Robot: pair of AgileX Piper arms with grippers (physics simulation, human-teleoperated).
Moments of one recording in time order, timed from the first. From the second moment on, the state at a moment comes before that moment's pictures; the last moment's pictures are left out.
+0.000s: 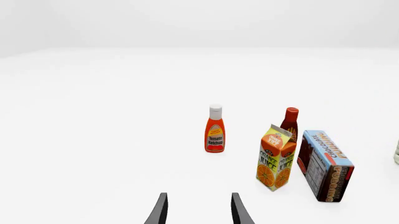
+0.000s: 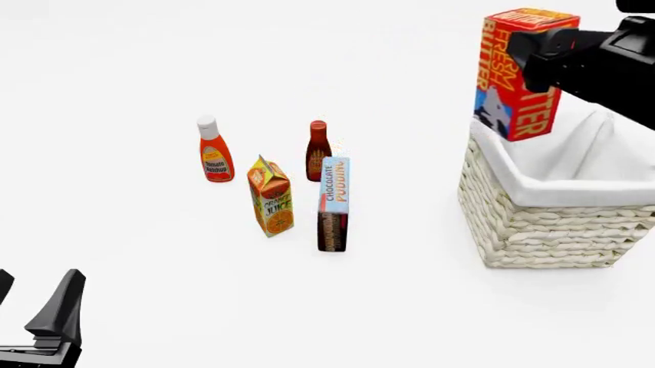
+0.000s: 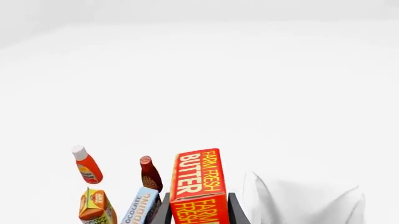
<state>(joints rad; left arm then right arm) 0.00 0.00 0.00 0.00 0.00 0.22 1.03 -1.03 0.19 0.06</state>
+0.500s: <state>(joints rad) 0.00 0.00 0.00 0.00 0.00 0.08 0.96 -0.91 0.05 0.08</state>
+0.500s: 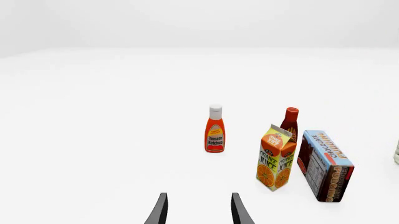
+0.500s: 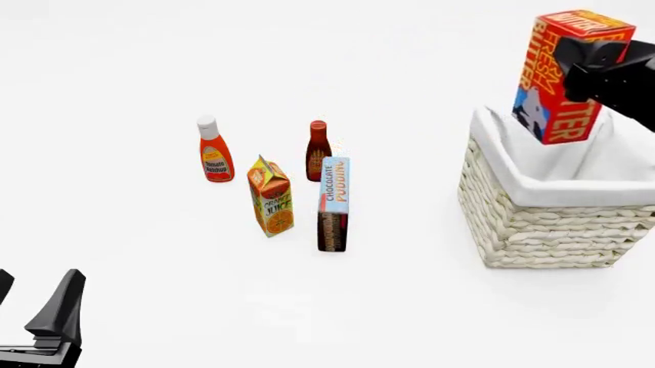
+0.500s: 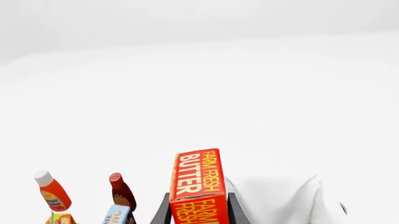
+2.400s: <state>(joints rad) 0.00 0.00 0.00 0.00 0.00 -0.03 1.08 -0.73 -0.32 0.09</state>
